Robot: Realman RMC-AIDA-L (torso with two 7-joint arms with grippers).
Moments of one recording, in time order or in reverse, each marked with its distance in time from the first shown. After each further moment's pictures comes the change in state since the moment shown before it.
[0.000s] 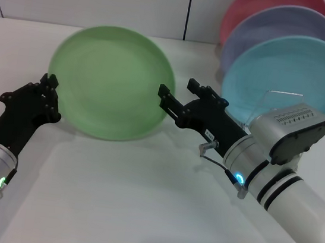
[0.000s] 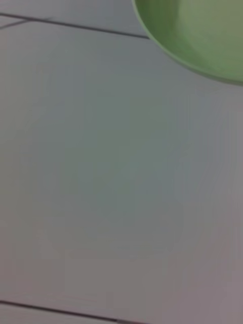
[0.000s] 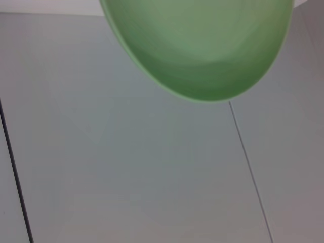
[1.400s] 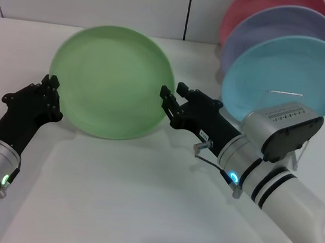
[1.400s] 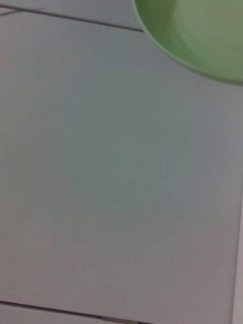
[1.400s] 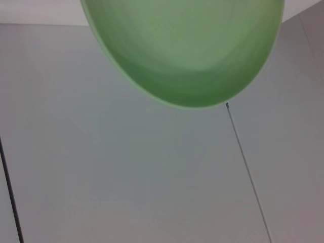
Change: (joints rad) left arm -0.008 0.000 -0.061 -0.012 0.026 0.046 0.000; right arm 0.012 0.006 0.013 0.008 0.000 0.045 -0.003
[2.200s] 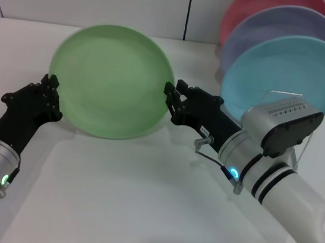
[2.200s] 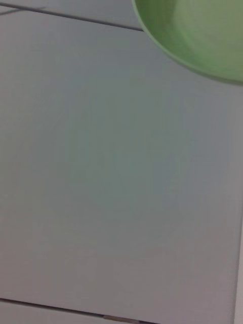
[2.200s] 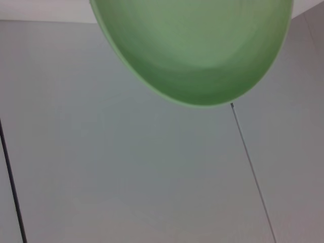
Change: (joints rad) left arm 0.002 0.000 -0.001 -0.001 0.001 -0.008 0.000; right arm 0.011 -0.002 0.015 -0.003 0.000 0.013 -0.003
